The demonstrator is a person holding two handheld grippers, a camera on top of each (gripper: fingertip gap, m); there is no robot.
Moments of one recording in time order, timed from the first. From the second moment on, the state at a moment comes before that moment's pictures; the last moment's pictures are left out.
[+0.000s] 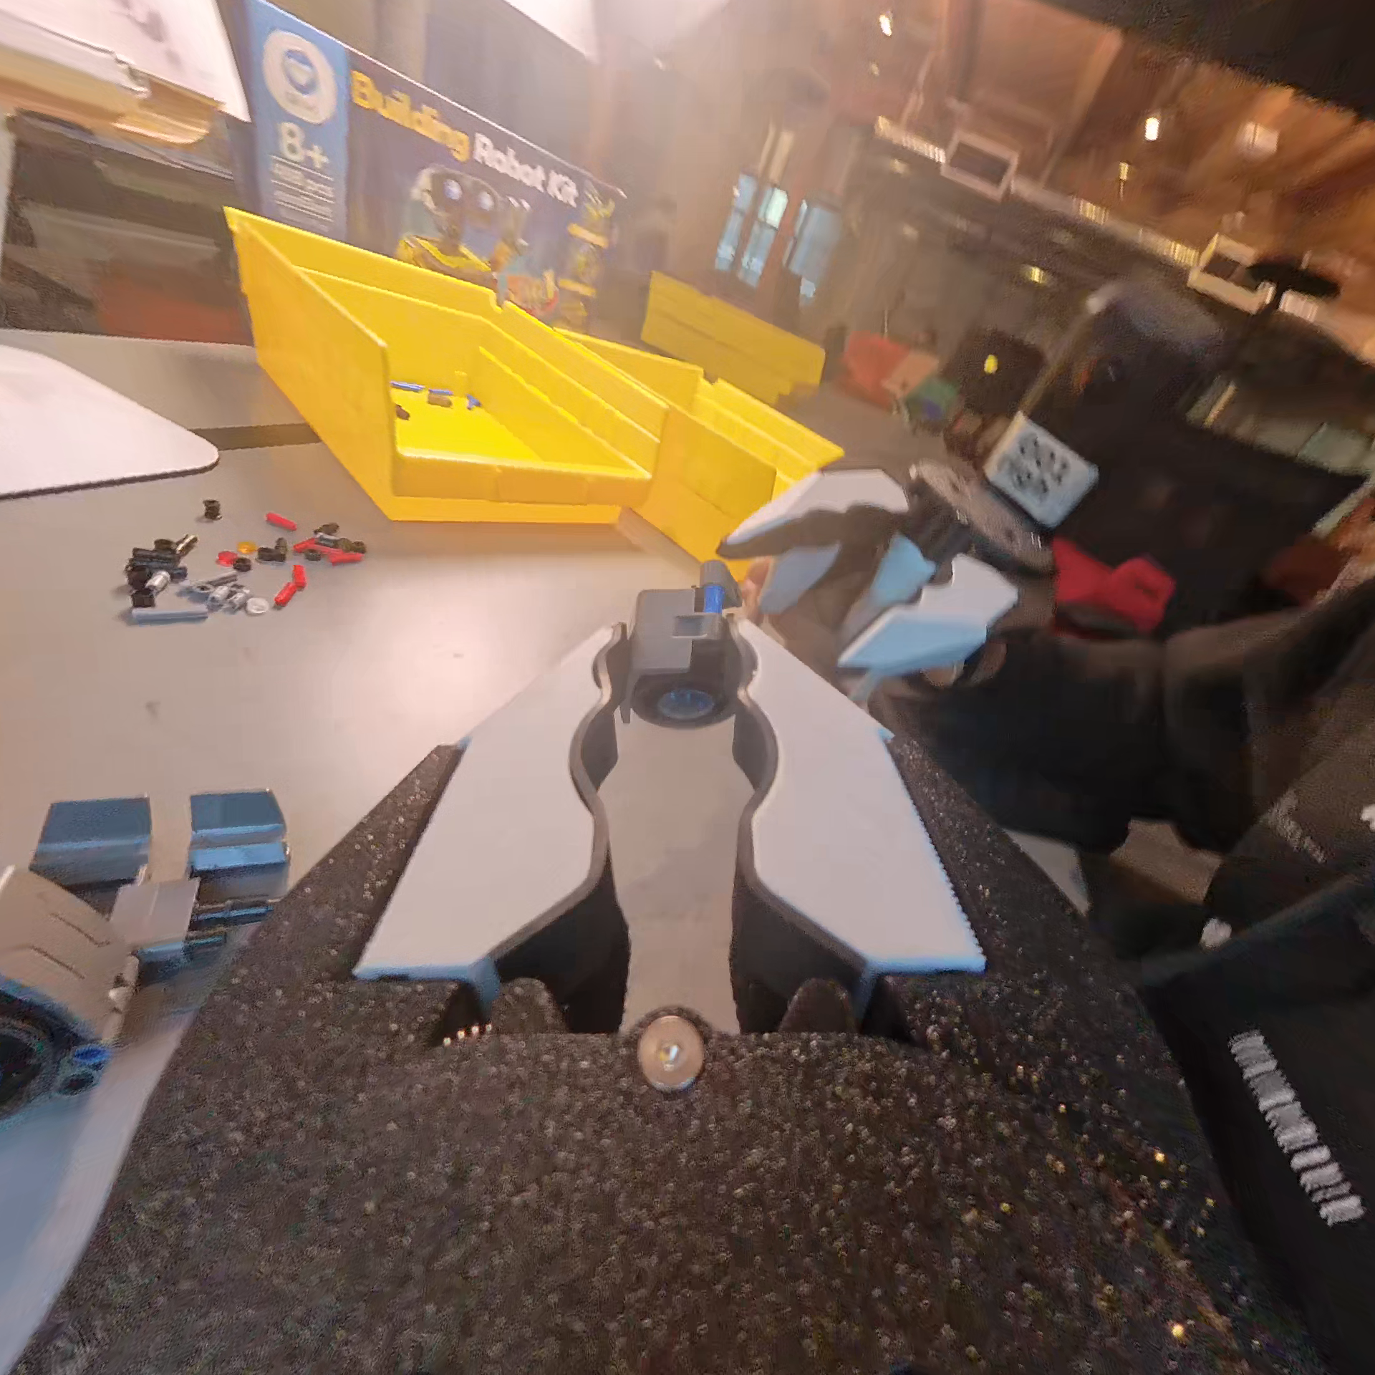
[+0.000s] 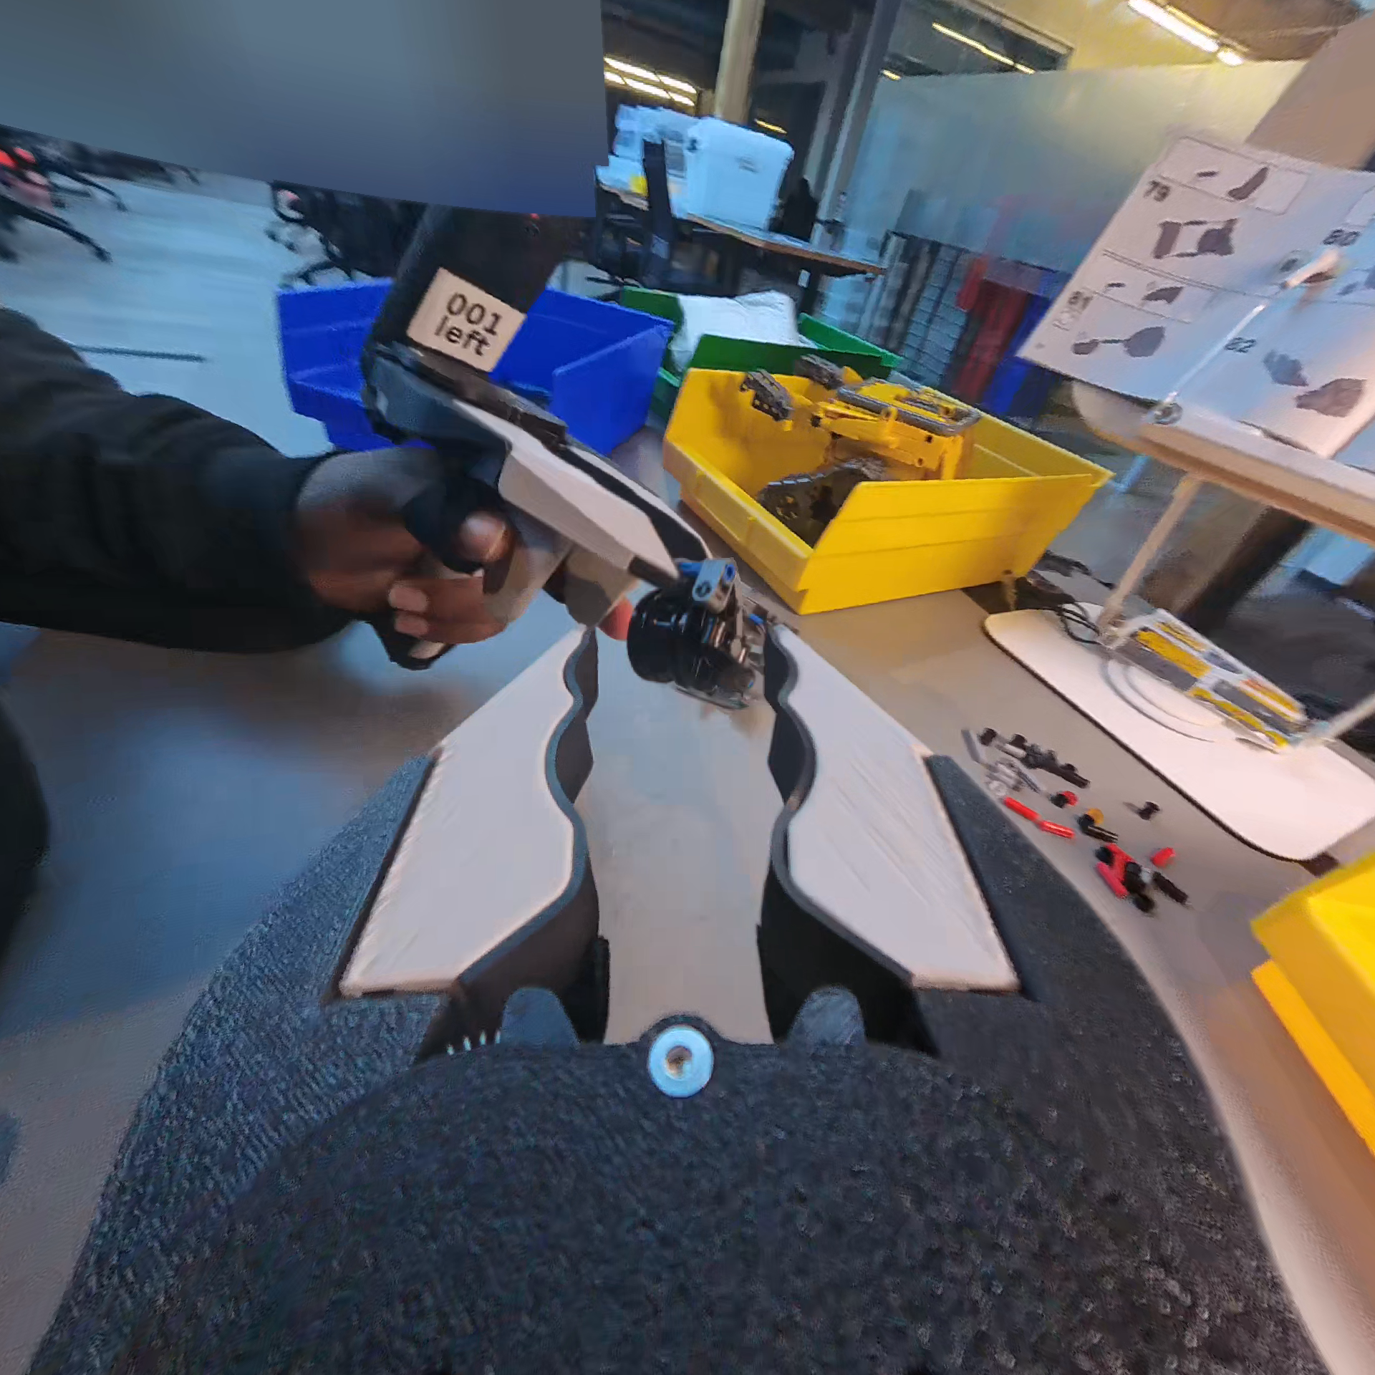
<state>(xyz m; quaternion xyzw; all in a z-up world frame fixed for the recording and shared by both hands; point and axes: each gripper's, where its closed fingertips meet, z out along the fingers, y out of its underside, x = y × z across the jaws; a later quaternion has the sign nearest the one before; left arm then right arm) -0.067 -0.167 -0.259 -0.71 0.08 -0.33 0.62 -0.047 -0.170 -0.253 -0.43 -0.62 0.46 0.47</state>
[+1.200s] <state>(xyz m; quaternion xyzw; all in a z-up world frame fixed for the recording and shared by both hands) -0.016 -0.205 -0.239 -0.66 0.32 -0.23 0.64 -0.026 -0.207 -0.216 -0.37 -0.57 0.67 0.30</state>
